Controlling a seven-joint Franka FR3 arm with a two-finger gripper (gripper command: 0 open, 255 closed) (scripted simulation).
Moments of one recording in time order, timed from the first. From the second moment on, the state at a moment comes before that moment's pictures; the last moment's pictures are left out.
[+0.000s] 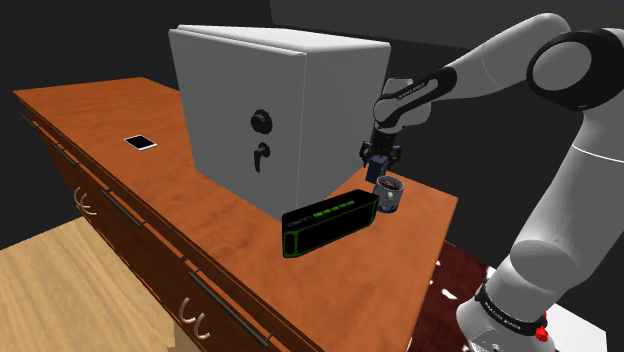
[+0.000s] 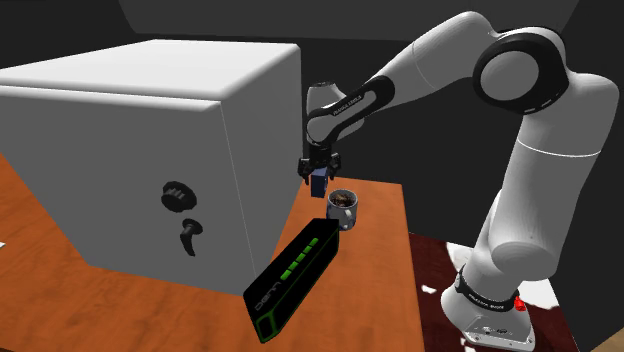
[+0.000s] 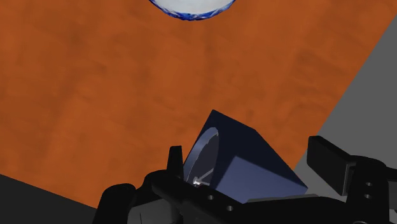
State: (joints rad) arm -0.23 0.12 -0.15 -2.15 0.03 2.27 0.50
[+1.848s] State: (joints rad) arm -0.23 0.04 -0.15 -2.07 0.01 2.11 0.52
